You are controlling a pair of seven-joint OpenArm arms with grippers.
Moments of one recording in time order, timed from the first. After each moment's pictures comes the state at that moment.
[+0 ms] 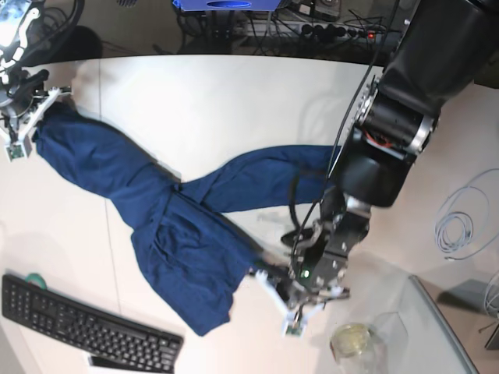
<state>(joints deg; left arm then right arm) -34.5 -5.6 28.2 44.4 -14.7 7.3 26.3 -15.6 1.4 37.9 100.4 -2.5 40.5 -53.9</state>
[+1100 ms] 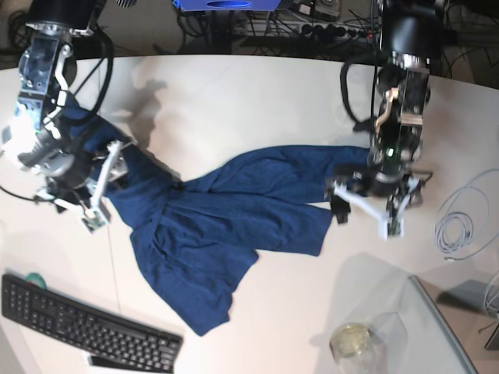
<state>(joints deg) 4.0 -14.3 3.0 85.2 -14.4 7.9 26.7 -4.9 1.3 13.9 101.3 -2.5 40.4 -54.4</state>
